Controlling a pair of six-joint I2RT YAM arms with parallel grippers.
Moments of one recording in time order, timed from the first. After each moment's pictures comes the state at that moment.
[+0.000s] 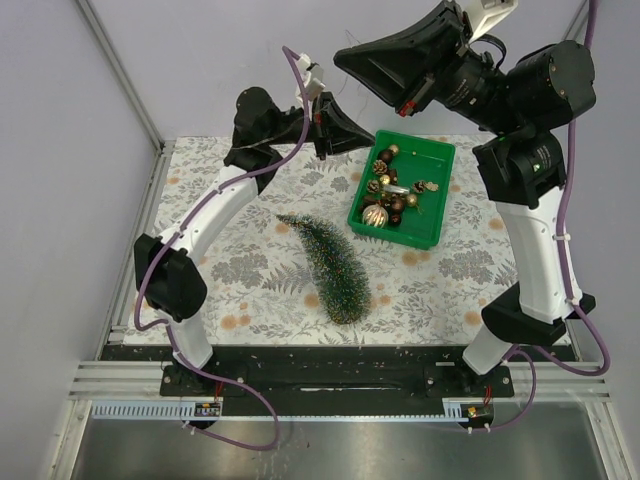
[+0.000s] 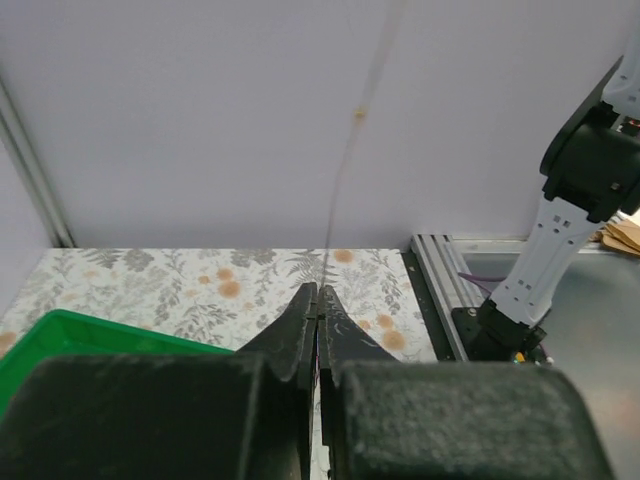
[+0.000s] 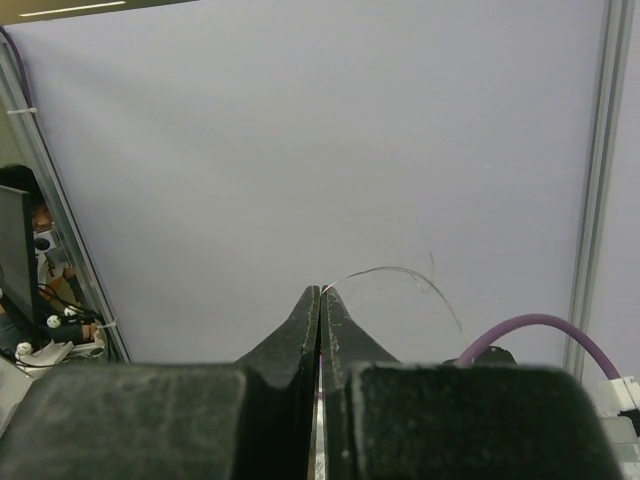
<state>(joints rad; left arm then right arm) -0.49 1.80 1.76 0.48 1.14 -0.48 0.62 1.67 2.55 -0.18 -0.69 0.61</state>
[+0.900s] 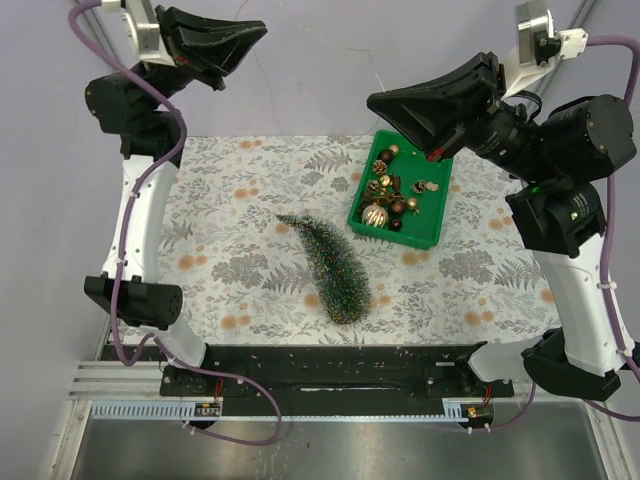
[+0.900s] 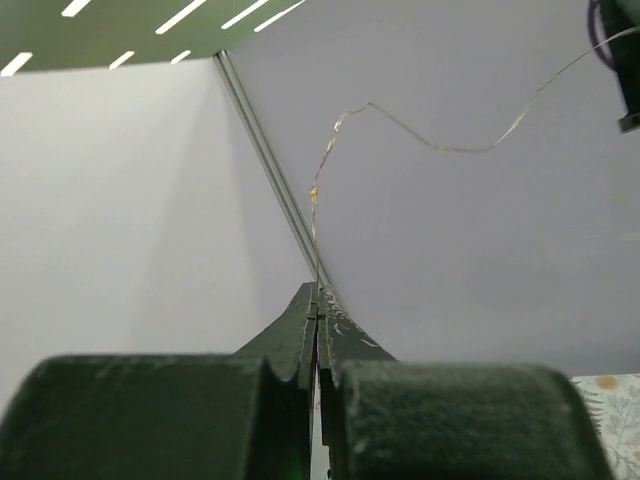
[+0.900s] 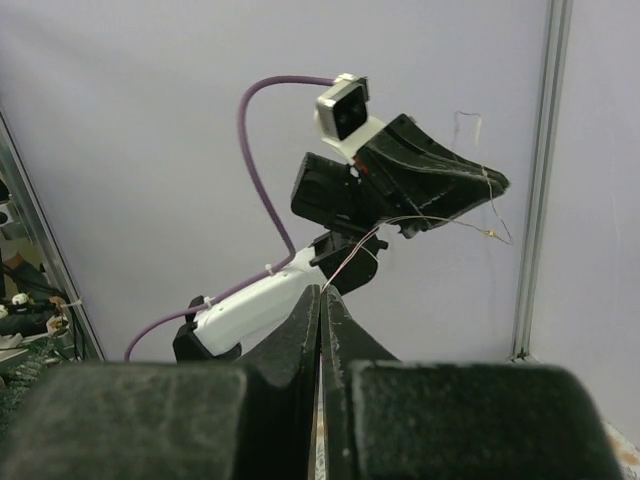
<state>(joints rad) -0.14 1.69 2.10 0.70 0.97 -0.58 0.62 1.33 2.10 -0.16 -0.61 0.47</state>
